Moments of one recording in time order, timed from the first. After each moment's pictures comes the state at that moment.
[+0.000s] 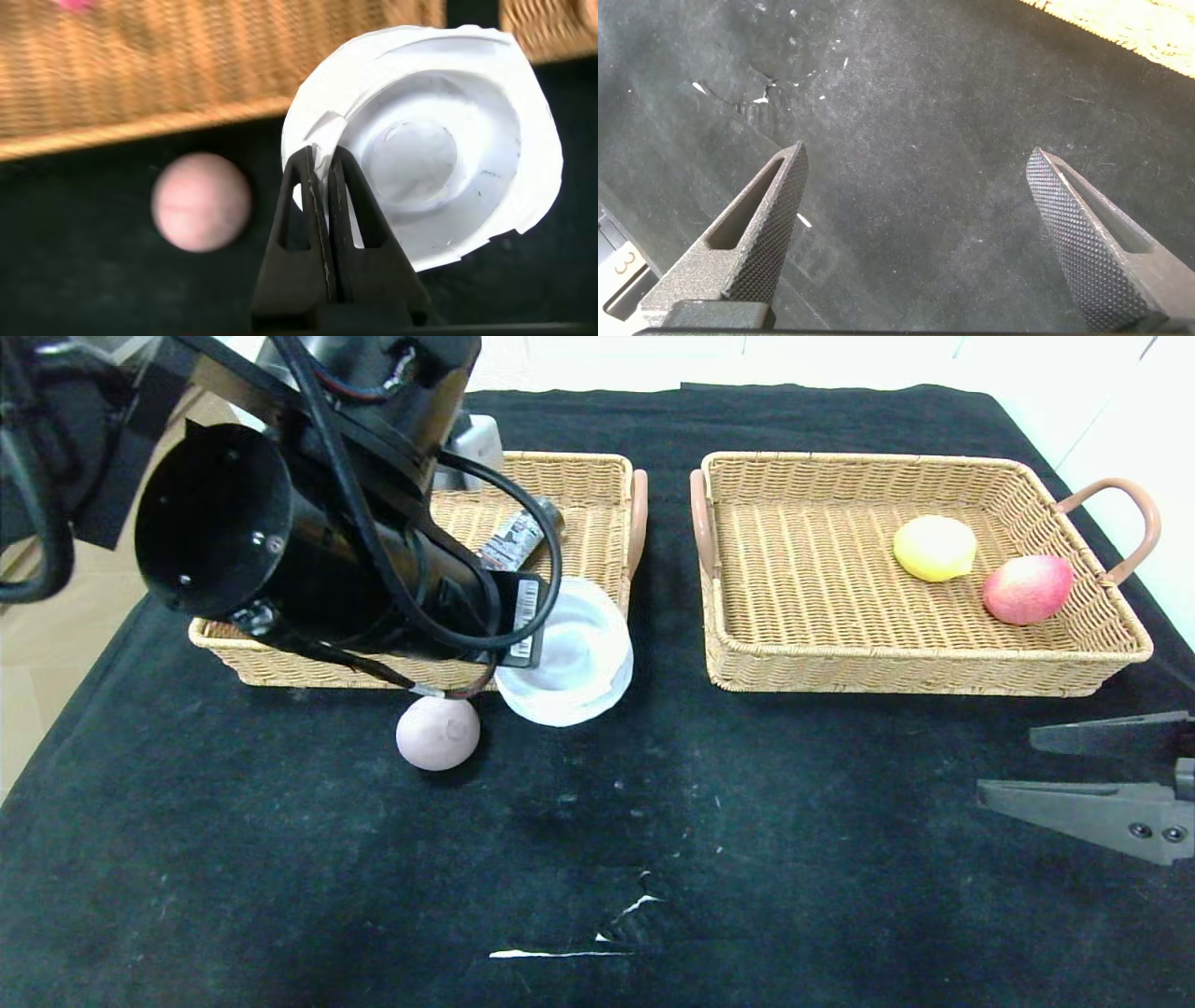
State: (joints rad) left arm -0.67 1.75 -1.82 0.67 0.43 -0.27; right arm 0.24 1.21 -0.99 0.27 0.42 -0.09
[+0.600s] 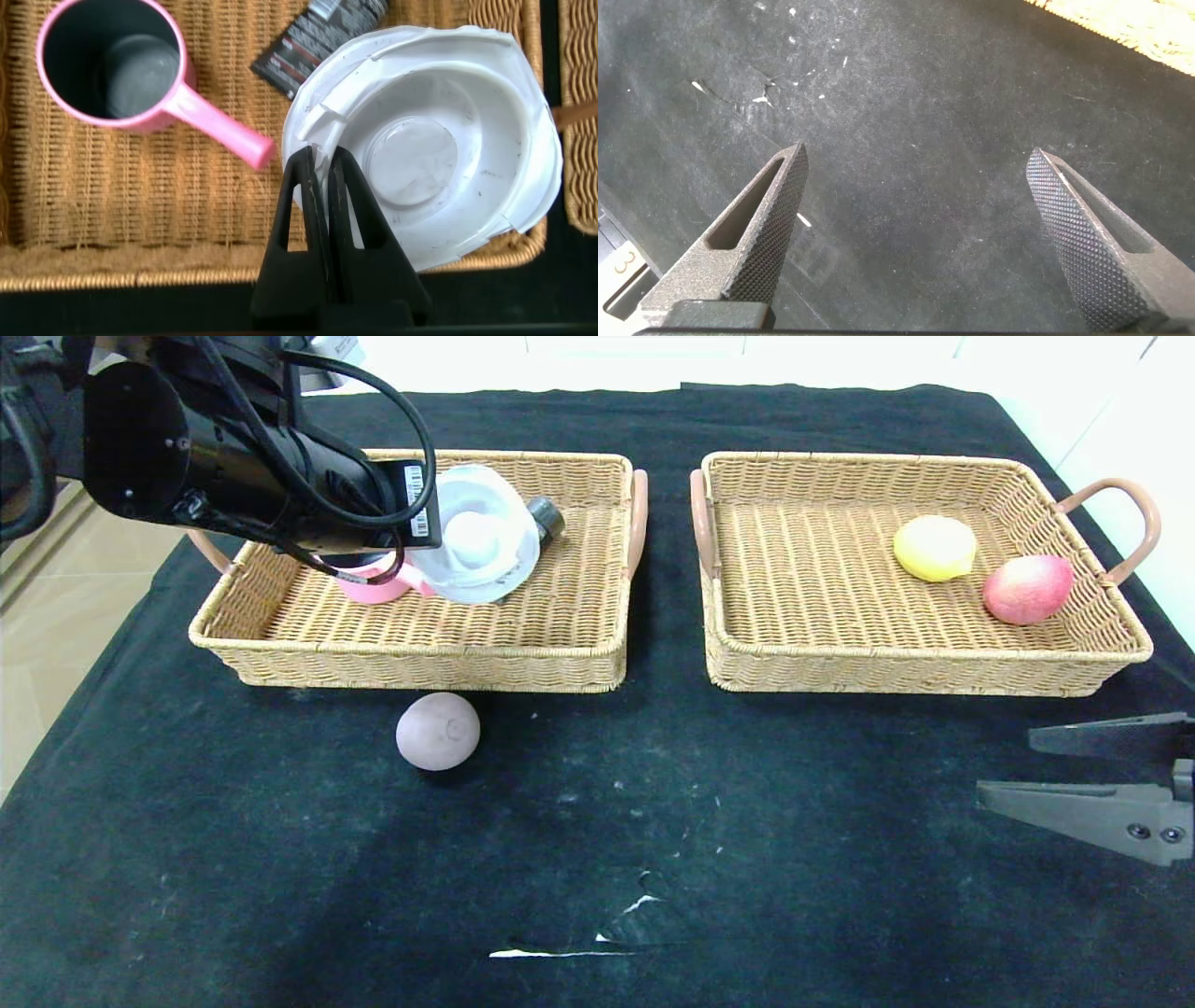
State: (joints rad) left arm -0.38 1.77 -1.88 0.43 0.28 -0.18; right arm 0.24 1.21 -0.99 0.27 0.42 -0.09
